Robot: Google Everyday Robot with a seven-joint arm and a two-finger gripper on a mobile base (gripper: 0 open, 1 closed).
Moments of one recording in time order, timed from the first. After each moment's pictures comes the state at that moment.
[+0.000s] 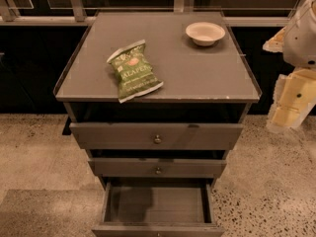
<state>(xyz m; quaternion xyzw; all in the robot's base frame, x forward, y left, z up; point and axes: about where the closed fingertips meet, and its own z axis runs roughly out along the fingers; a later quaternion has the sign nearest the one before) 0.438 -0.217 0.976 -0.60 0.78 -0.03 0.16</state>
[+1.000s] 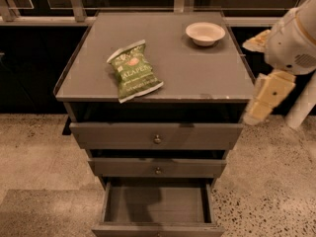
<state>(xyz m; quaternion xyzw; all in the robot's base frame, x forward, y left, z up) 0.477 -0.196 0.956 -0.62 0.75 0.01 0.24</state>
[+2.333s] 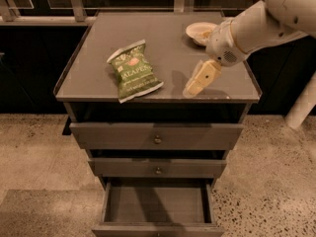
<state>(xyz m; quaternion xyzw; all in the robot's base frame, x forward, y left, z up) 0.603 -0.104 0.917 -0.60 0.70 0.10 0.37</state>
